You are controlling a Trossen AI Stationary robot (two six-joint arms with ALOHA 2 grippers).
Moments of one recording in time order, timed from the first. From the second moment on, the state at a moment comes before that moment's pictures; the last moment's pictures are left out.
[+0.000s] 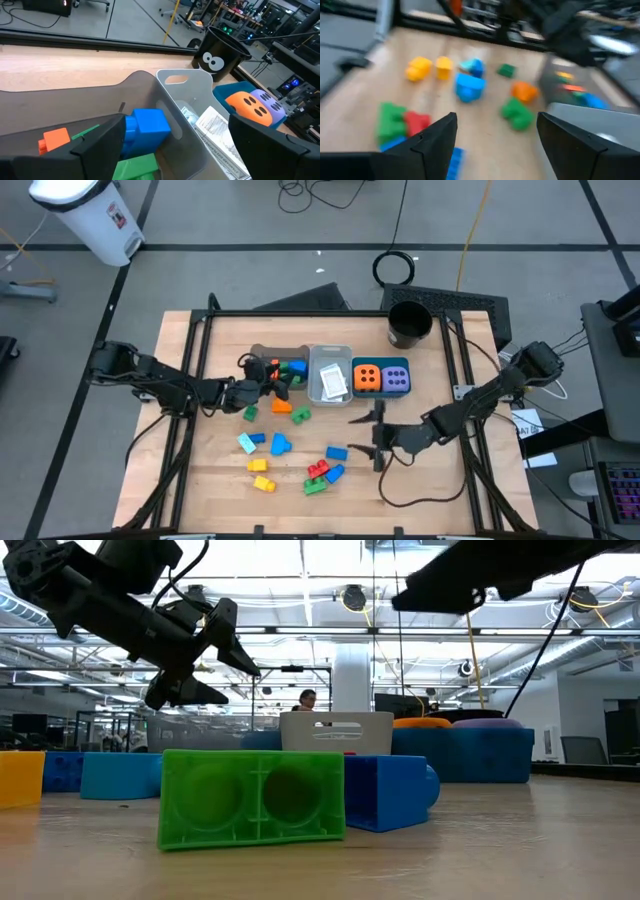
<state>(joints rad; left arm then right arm) -0.10 1.36 0.41 0.55 -0.78 -0.82 0.51 1.43 0.68 0.38 0.55 0.04</state>
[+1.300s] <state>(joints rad) -0.10 1.36 0.41 0.55 -0.75 -0.82 0.42 1.87 0.97 -0.01 0.23 0.22</state>
